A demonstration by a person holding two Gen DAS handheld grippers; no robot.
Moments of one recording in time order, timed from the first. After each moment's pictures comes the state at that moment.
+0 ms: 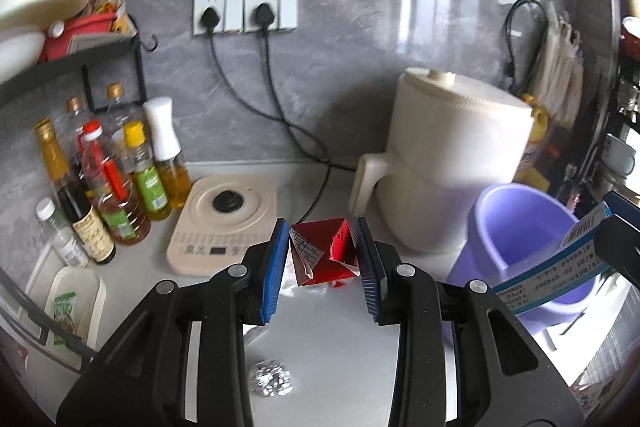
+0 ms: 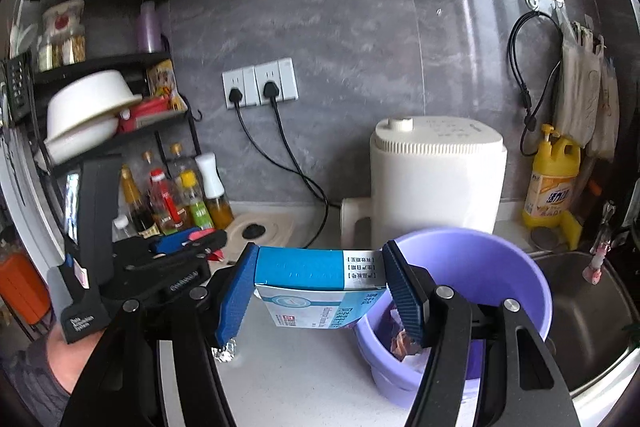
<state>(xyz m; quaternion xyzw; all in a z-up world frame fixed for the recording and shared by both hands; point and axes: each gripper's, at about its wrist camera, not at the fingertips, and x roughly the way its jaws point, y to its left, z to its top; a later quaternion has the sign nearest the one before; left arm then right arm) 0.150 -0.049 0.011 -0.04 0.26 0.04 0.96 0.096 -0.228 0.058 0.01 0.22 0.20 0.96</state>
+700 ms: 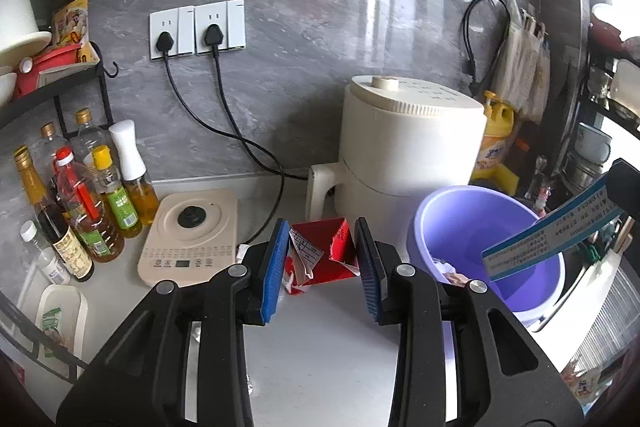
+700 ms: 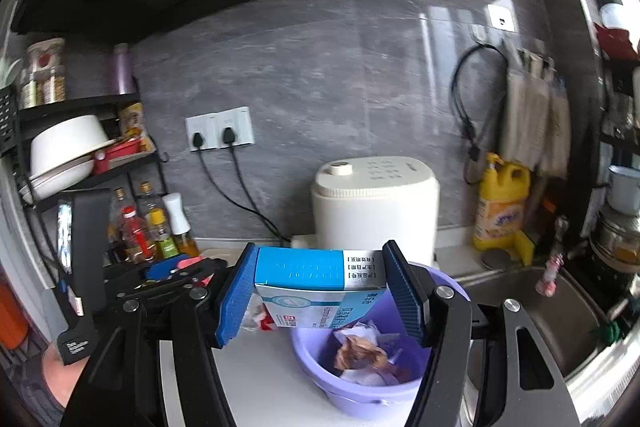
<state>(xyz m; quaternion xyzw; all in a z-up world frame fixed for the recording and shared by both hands) 0.147 -0.093 0.022 -0.02 0.25 0.00 0.97 0.070 -0.278 0.086 0.02 0.17 0.12 0.98</state>
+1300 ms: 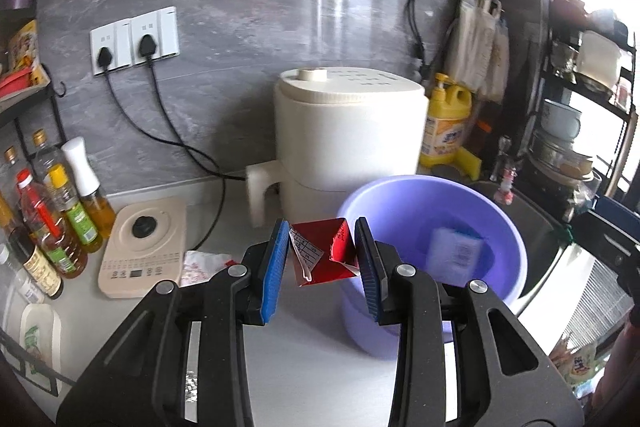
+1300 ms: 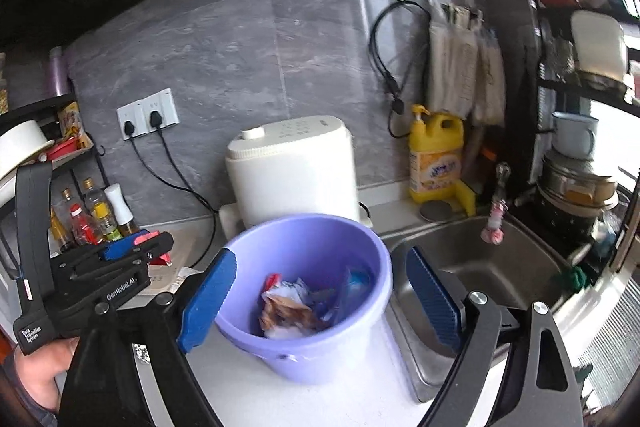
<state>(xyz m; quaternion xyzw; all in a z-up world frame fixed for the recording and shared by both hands) 0.156 -0.153 0.021 0.00 0.26 -0.07 0.96 0.067 -0.342 0.053 0.06 0.22 0.02 0.97</state>
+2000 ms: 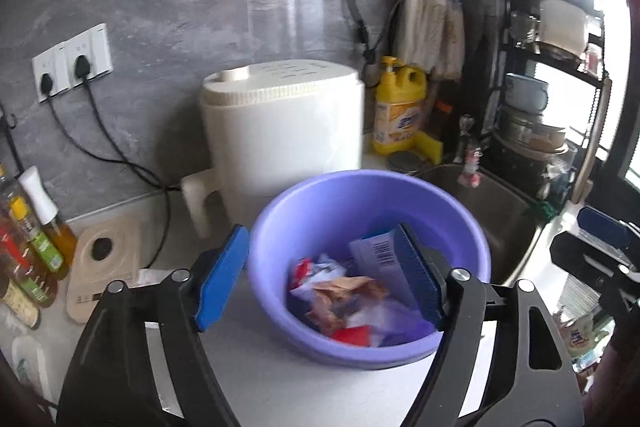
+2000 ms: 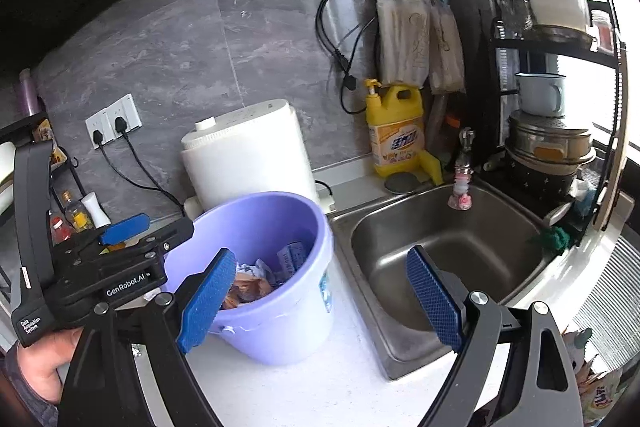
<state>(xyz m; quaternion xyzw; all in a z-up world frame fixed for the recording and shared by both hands) 0.170 -0.201 0.015 0.04 0.26 -0.13 0.96 0.059 -0.386 0.031 0.10 0.24 -0.01 0.96</state>
